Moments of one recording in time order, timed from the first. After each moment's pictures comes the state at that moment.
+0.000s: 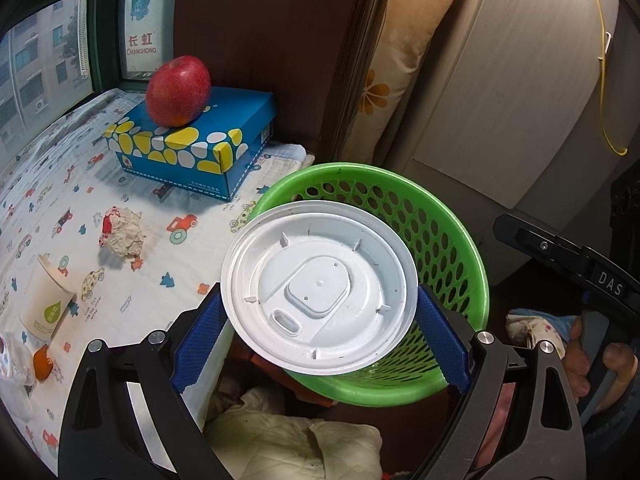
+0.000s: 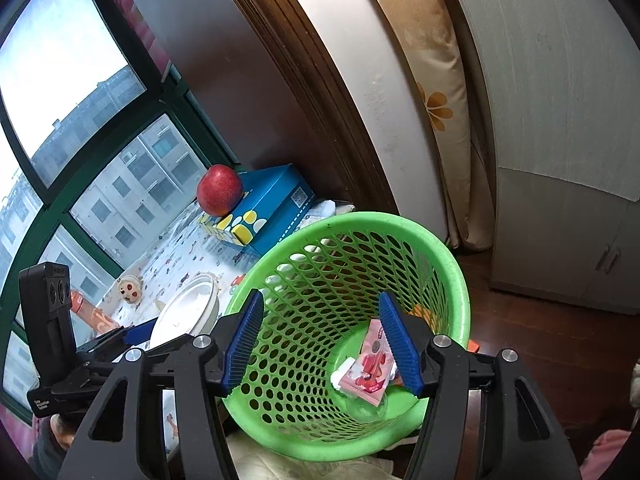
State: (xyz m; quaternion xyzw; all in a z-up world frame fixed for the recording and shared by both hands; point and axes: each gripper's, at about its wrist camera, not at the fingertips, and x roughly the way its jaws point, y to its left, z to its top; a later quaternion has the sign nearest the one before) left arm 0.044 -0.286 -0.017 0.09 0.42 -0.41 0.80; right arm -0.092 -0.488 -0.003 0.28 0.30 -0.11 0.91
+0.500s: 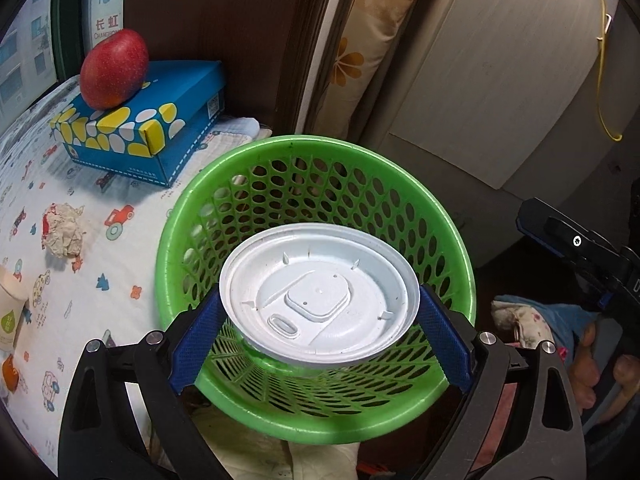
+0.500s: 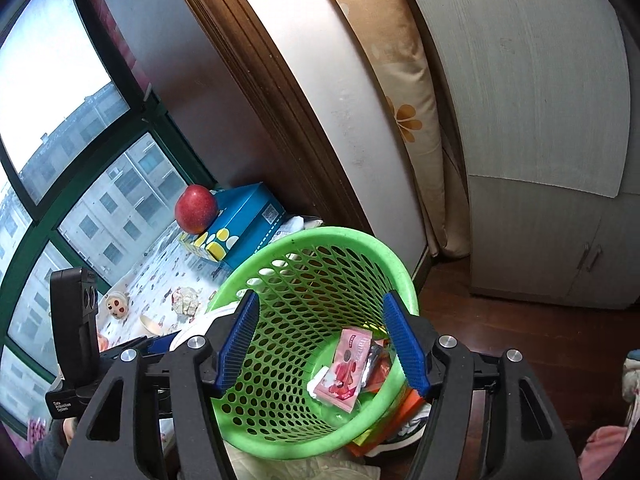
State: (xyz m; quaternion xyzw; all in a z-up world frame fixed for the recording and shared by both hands) left arm 0.040 -0.338 -0.046 0.09 0.46 -0.44 0.77; right arm -0.117 -0.514 -0.005 0.28 0.28 -0.14 0.91
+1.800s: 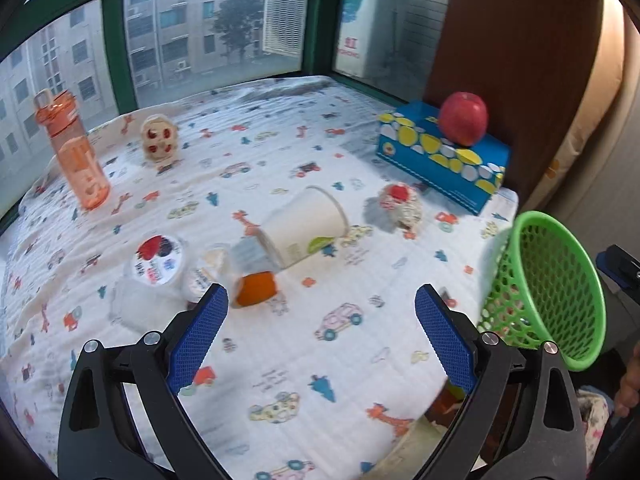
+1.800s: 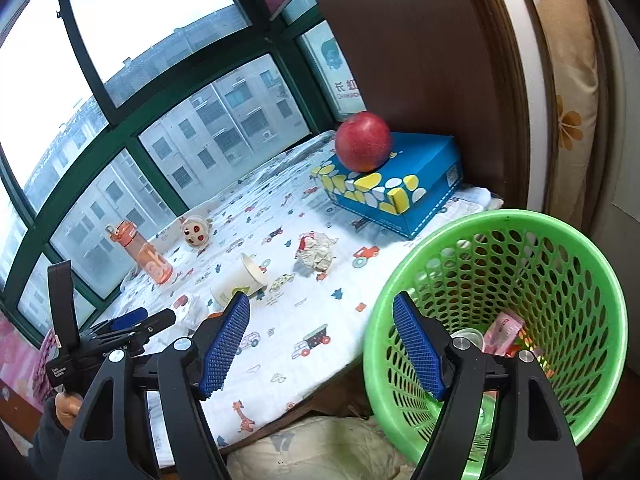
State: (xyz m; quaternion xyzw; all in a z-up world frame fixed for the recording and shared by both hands) left arm 0.102 -0.047 -0.021 0.01 0.41 -0.14 0.90; right arm -0.002 -0.352 0.009 0.21 0.33 0.04 0.92
